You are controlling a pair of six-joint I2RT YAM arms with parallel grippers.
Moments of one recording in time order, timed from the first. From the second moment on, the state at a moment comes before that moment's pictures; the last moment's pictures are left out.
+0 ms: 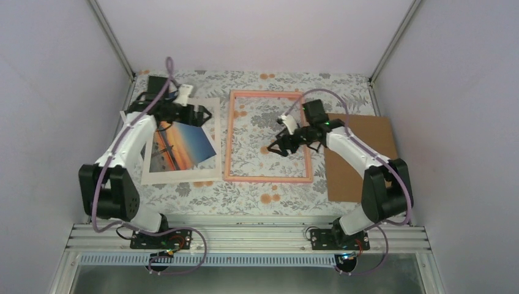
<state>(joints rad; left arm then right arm) -0.16 1.54 1.26 -0.63 0.48 0.02 0.30 1.51 1.03 -0.58 -0.72 -0.36</state>
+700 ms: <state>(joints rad) 0.73 1.63 1.21 -1.02 0.65 0.61 0.85 2.10 1.58 -0.37 -0.62 -0.13</state>
